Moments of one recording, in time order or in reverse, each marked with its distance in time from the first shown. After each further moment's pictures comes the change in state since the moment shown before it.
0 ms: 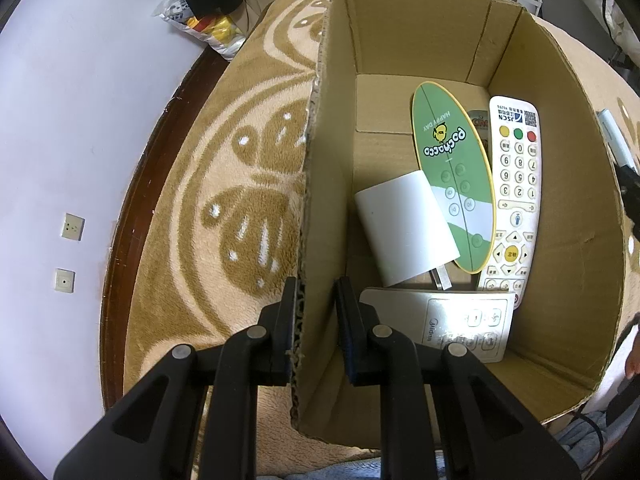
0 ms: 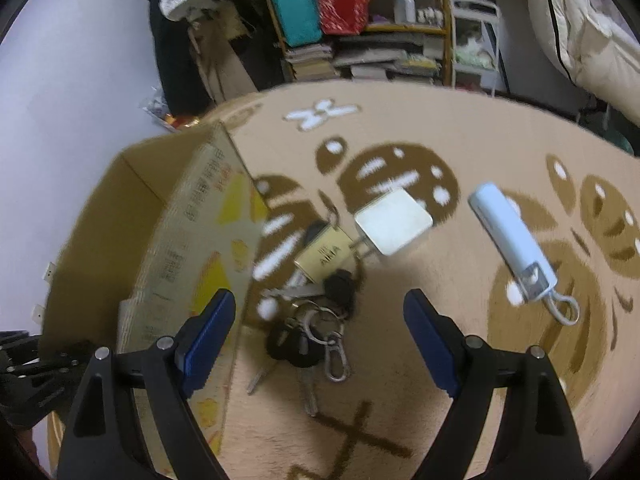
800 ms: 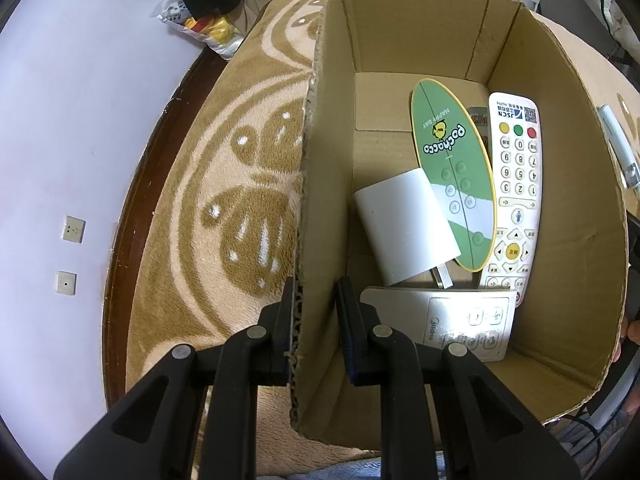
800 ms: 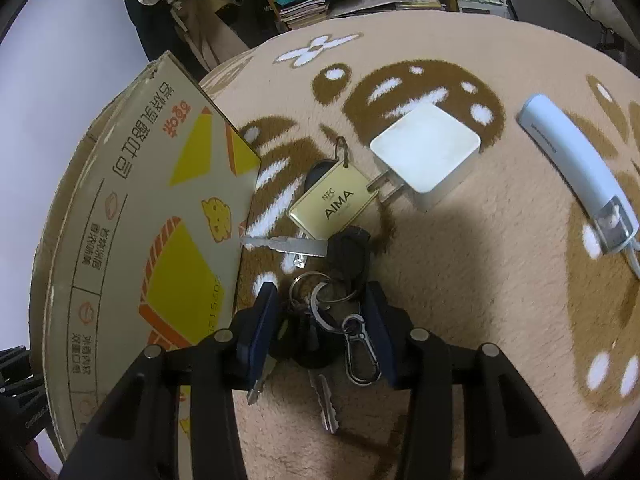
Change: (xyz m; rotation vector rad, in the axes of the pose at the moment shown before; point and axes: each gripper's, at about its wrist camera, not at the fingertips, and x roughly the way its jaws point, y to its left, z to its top) left arm -0.002 -0.001 0.000 0.007 0.005 0.001; right arm 0.053 -0.008 -0.019 0.107 0.133 0.121
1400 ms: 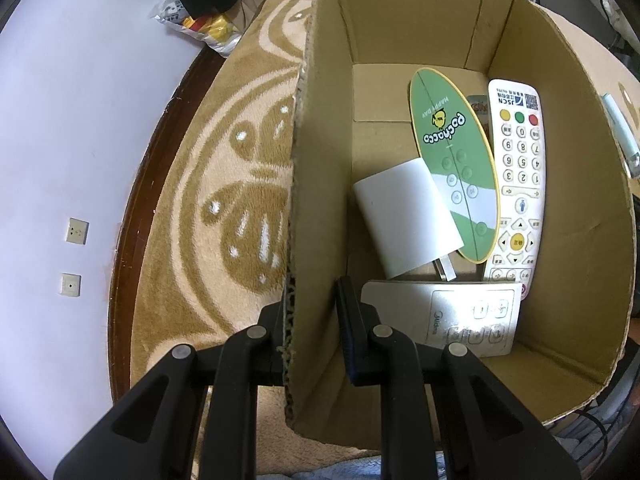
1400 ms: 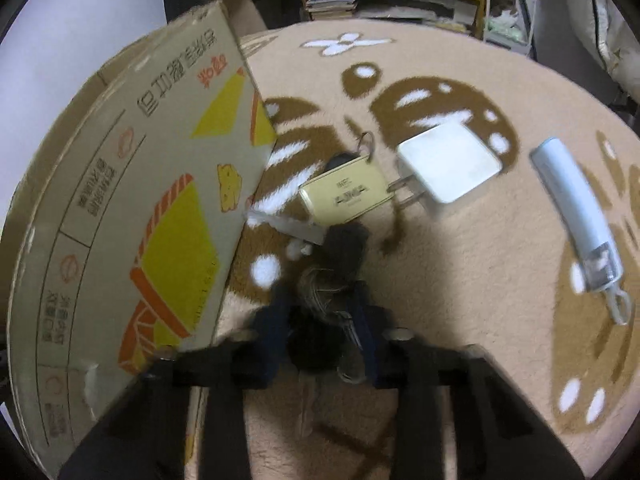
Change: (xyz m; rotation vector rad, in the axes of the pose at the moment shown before) left arm 0.001 -0.002 -0.003 0.017 0.015 0.015; right arm 0.004 0.026 -0.002 -0.192 0.010 -0.118
